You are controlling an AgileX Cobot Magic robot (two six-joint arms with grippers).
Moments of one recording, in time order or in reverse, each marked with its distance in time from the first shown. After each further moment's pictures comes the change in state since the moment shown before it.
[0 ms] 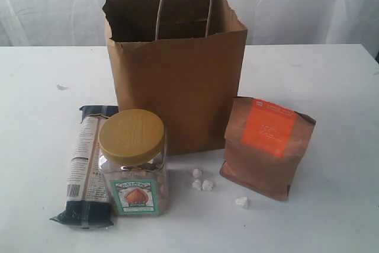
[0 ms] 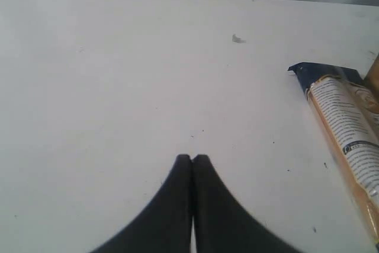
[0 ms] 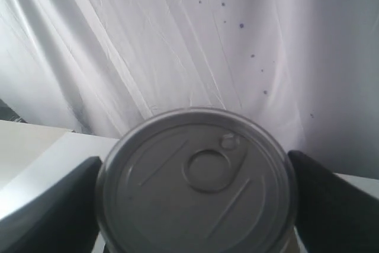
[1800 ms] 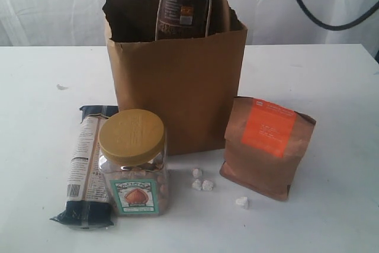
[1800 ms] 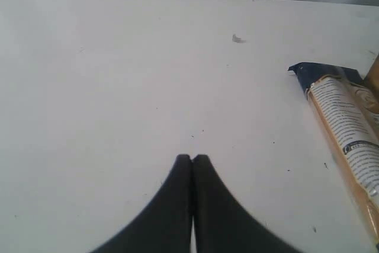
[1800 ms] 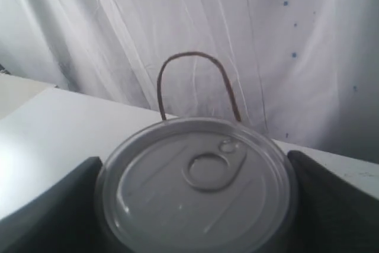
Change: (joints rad) left arm 0.000 0.000 0.000 0.000 0.000 0.000; right arm 0.239 0.336 -0.003 0.136 -0.291 -0.263
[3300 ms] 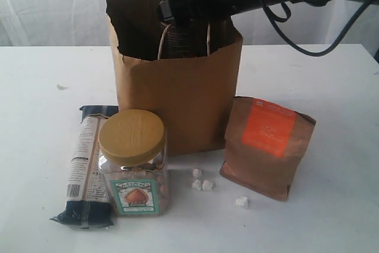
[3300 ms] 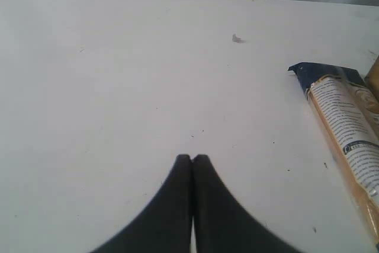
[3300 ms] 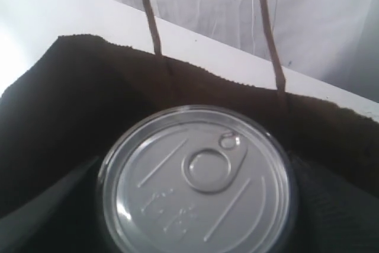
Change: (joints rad) left arm 0.000 0.000 0.000 0.000 0.000 0.000; right arm 0.000 0.097 0.003 -0.196 0.139 0.000
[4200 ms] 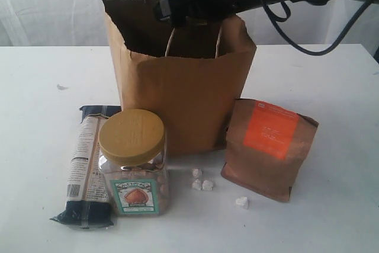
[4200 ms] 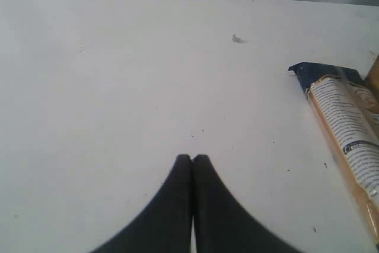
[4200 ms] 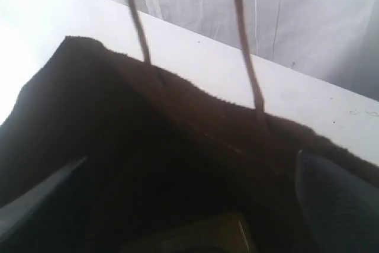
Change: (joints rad) left arm 0.000 0.000 0.000 0.000 0.000 0.000; right arm 0.000 0.000 0.000 0.009 0.006 0.002
